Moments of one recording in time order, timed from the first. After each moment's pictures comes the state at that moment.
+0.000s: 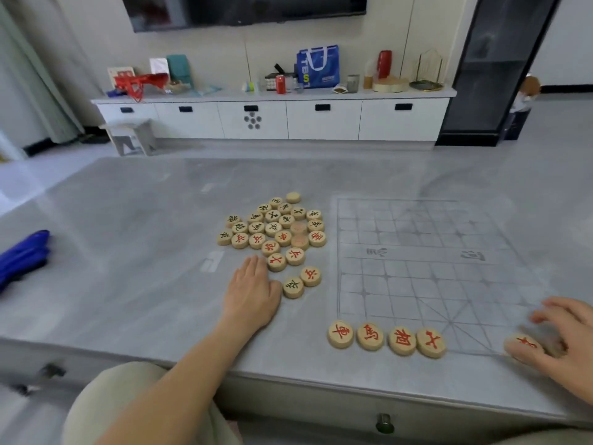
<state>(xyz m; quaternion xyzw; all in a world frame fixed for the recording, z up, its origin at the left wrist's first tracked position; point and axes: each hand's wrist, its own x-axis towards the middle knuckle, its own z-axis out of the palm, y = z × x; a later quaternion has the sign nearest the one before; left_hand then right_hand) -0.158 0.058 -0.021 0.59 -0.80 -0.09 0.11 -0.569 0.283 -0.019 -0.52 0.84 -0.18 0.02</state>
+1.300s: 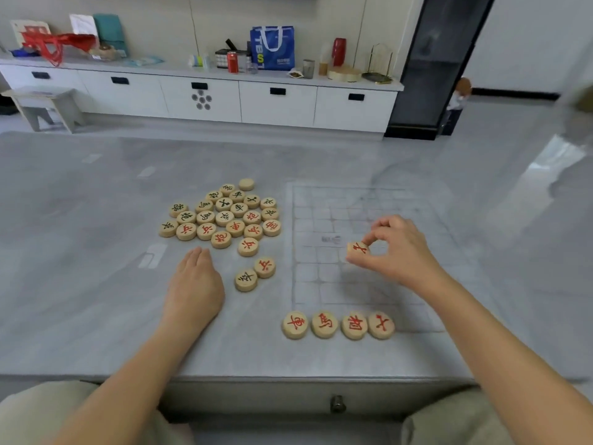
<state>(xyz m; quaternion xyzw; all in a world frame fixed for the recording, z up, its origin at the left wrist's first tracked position) -0.154 0.044 -0.033 0.61 -0.77 -0.09 0.15 -0.457 0.163 0.052 -0.59 0.76 -0.25 0.08</state>
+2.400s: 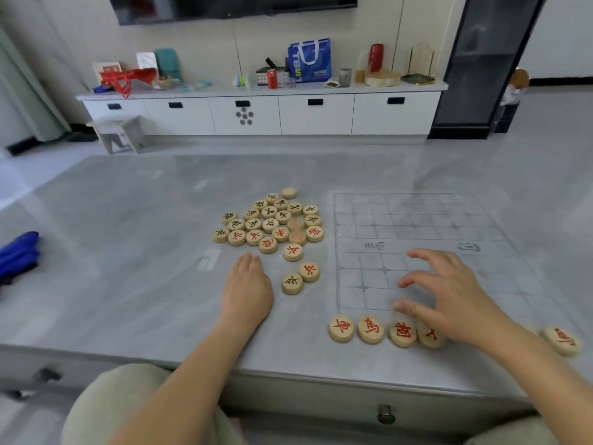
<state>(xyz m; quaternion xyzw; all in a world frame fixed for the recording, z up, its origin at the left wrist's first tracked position) -0.158 0.055 -0.021 0.62 -0.77 -0.10 0.15 -0.445 0.201 0.029 -0.68 0.71 -0.14 0.04</state>
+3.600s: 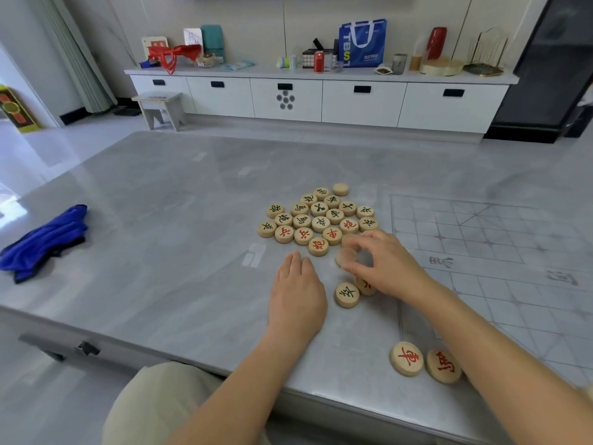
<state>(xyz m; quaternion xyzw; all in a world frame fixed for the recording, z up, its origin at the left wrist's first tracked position) -0.160 0.053 -0.026 0.61 -0.78 -0.09 0.14 -0.333 0.049 0.014 -0.71 0.66 -0.20 0.15</state>
